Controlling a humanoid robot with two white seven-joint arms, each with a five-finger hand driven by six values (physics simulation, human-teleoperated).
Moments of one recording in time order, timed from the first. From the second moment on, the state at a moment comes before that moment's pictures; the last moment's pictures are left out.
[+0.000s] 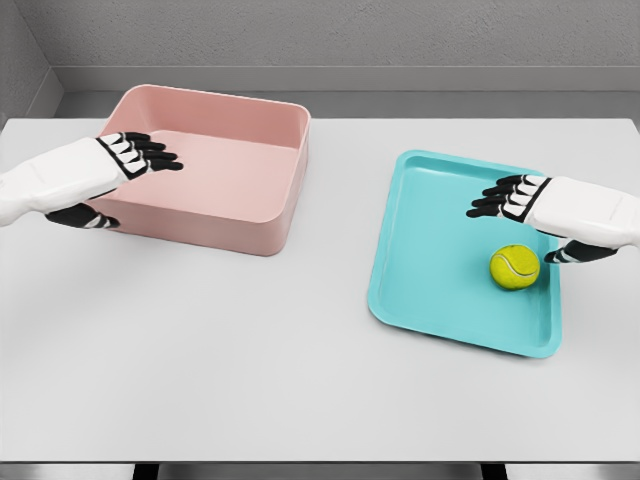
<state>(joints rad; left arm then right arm) -0.54 1.02 -0.61 -1.53 -0.38 -0.61 -0.15 -0.44 -1.14 0.57 -1.66 0.28 -0.61 0.29</state>
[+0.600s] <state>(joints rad) -0.52 1.07 -0.62 -1.54 -0.38 -0.61 -0.16 -0.39 -1.15 0.59 -1.63 0.11 -0.61 0.29</state>
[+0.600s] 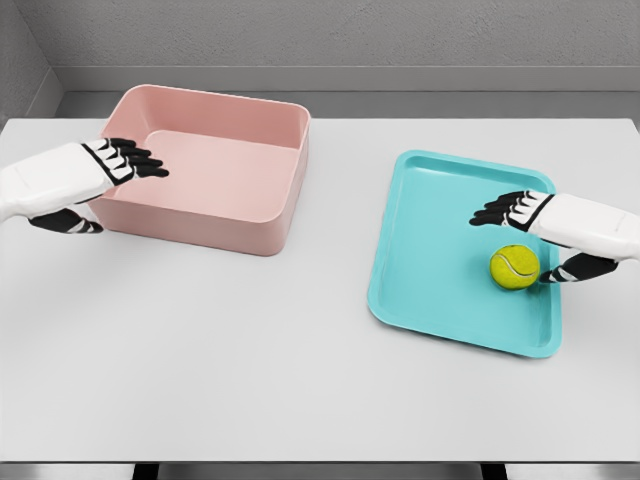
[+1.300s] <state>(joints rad) -0.39 1.24 -0.60 -1.65 -0.38 -0.61 -0.18 -0.42 -1.10 0.61 -1.50 0.07 -0.61 0.42</state>
